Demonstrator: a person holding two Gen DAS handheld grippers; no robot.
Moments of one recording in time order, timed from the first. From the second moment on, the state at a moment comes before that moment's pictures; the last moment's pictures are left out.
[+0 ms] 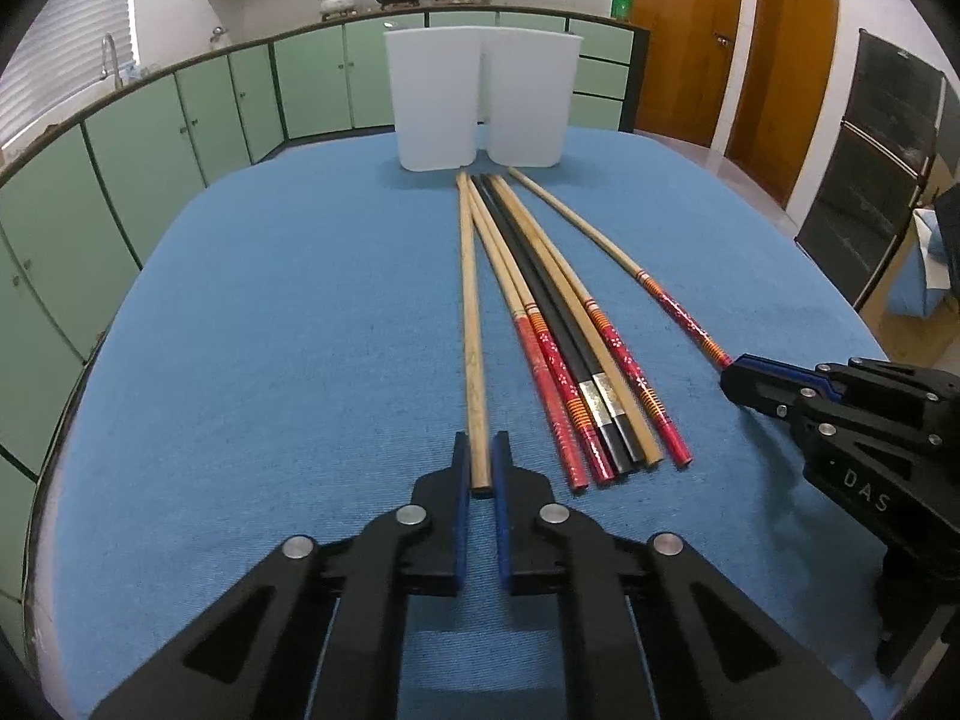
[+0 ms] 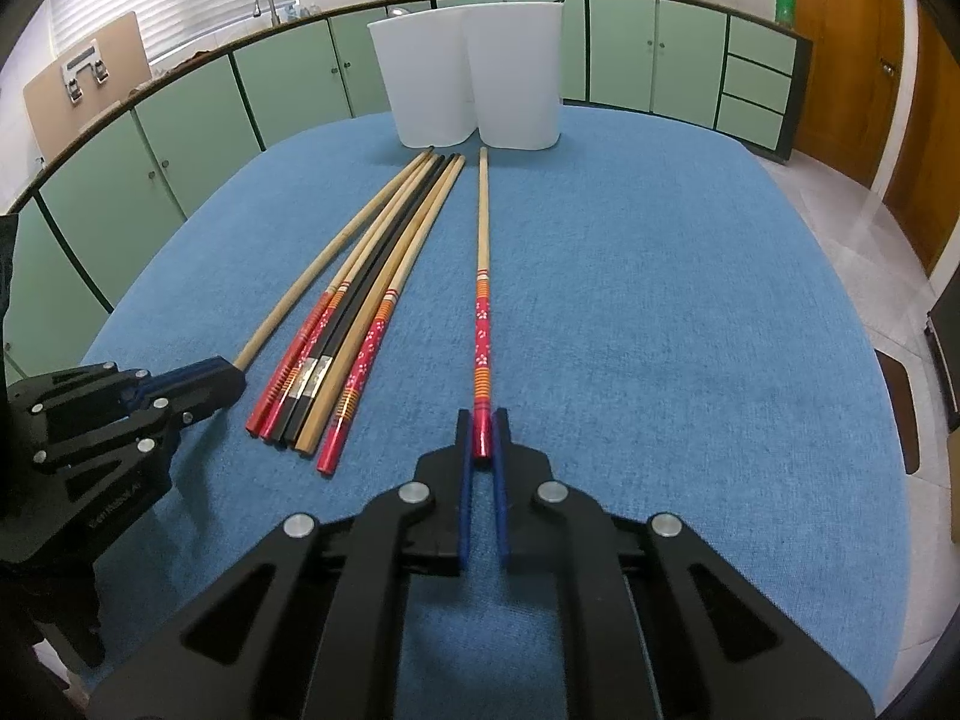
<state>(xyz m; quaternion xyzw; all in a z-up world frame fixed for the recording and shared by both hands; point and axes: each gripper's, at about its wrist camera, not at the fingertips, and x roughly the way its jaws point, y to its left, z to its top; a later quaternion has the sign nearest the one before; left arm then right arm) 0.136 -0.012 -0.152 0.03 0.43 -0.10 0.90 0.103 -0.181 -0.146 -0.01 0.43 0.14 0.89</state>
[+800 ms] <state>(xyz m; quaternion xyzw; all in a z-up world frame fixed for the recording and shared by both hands) 0.137 0.017 -0.013 0.00 0.27 -0.12 0.96 0.103 -0.205 -0.019 0.00 0.32 0.16 0.93</state>
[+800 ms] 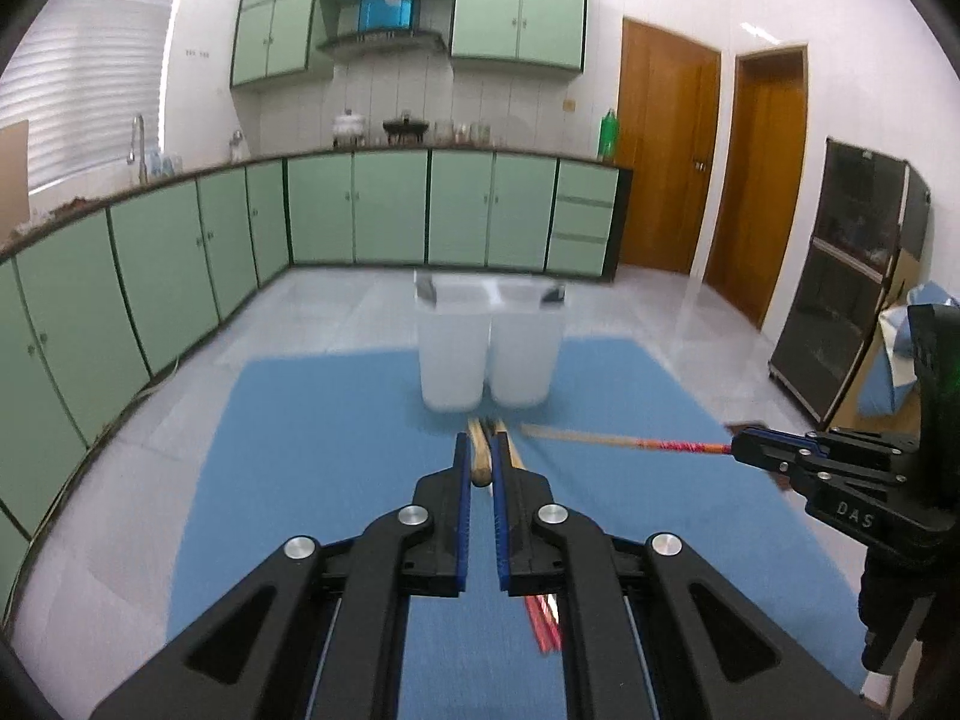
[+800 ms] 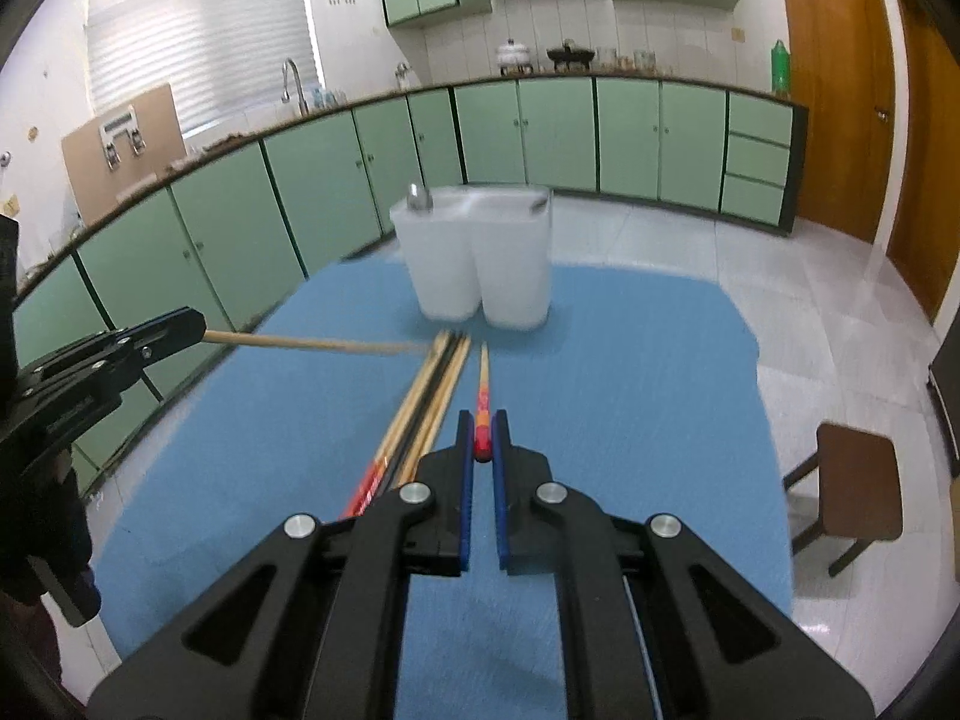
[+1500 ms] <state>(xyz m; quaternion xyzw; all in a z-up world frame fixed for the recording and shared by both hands) 0.199 0.020 0.057 -0.01 0.20 -0.15 0.97 0.183 -0.205 0.098 0.00 0.27 0.21 0.94</state>
